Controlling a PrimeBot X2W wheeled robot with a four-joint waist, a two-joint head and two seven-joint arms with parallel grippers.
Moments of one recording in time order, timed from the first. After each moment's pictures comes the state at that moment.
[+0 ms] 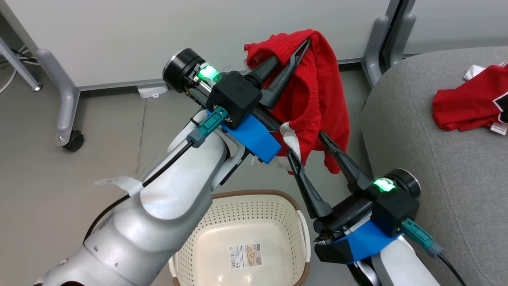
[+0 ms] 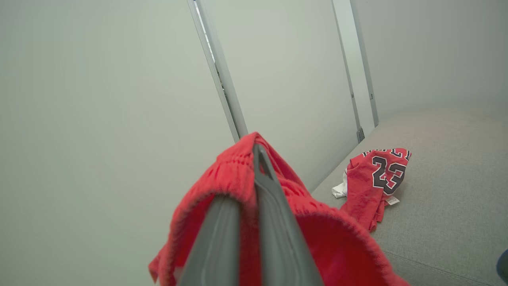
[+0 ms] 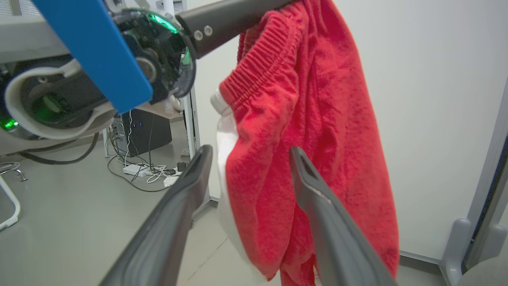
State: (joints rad) left arm -0.88 0.12 -0.77 0.44 -0.35 -0.11 -0.26; right arm -0.26 -0.05 0.36 0.06 0.13 0.13 -0.26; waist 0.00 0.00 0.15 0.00
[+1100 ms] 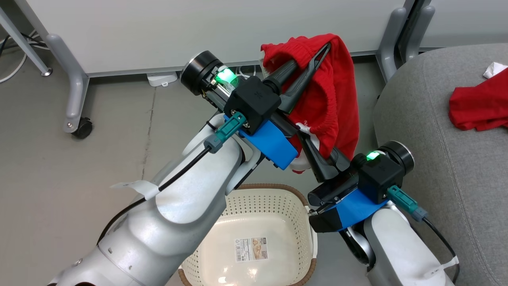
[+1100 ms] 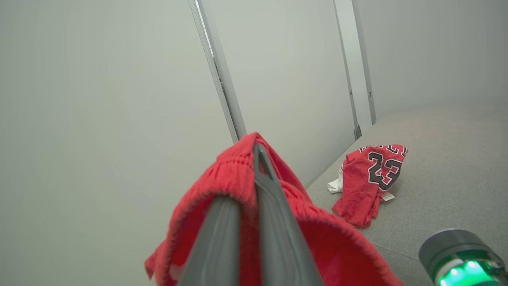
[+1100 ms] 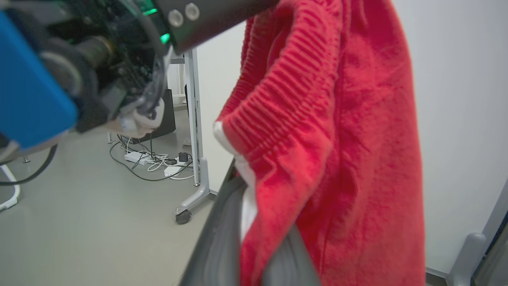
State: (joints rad) left arm -0.88 0.07 -0.78 0.44 -0.34 -0.11 -0.26; right arm -0.43 -0.05 0.38 0.23 0.11 0.13 -0.26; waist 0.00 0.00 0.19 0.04
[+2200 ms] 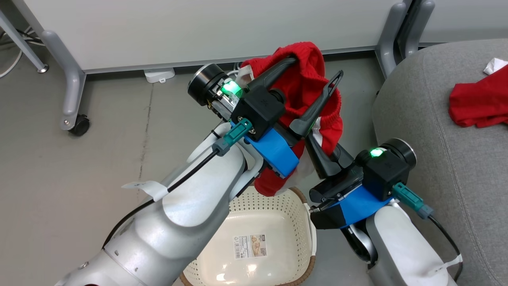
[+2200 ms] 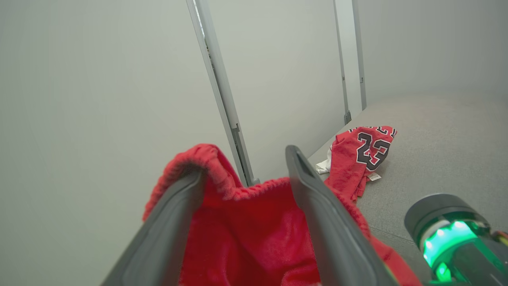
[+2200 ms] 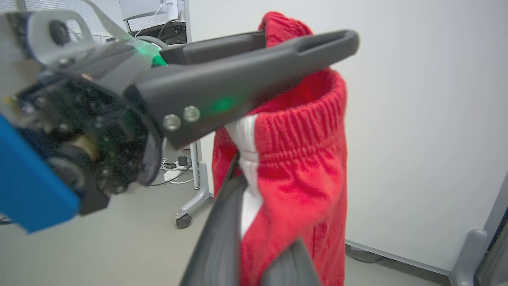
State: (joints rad) left arm -0.87 0.06 -0.80 0.50 -0.35 -0.12 -0.26; right arm -0.43 -0.05 0.37 0.21 0.14 0.13 -0.26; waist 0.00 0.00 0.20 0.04
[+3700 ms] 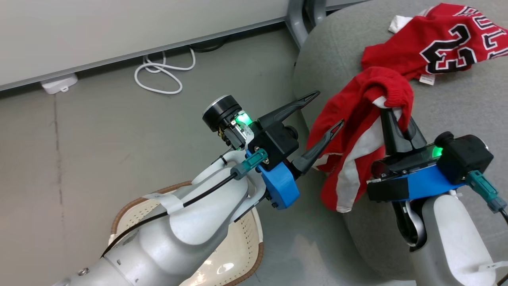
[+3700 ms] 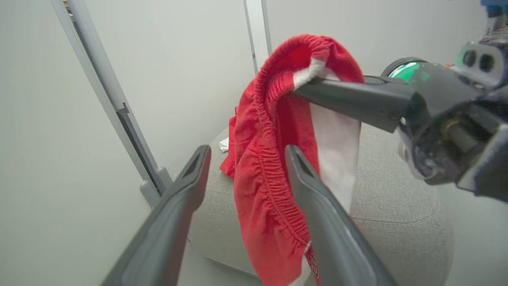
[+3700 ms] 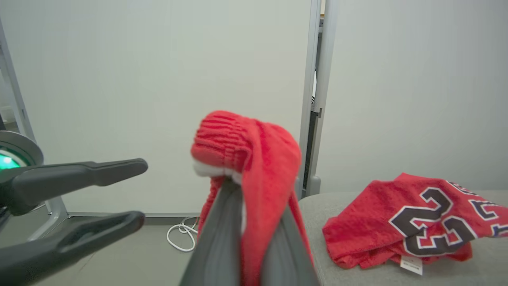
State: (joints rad) left arm -0.86 0.11 -1.00 0.52 -0.41 -0.13 -0.24; right arm -0.40 -0.05 0.08 0.16 0.11 0.13 -0.26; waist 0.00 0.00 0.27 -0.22
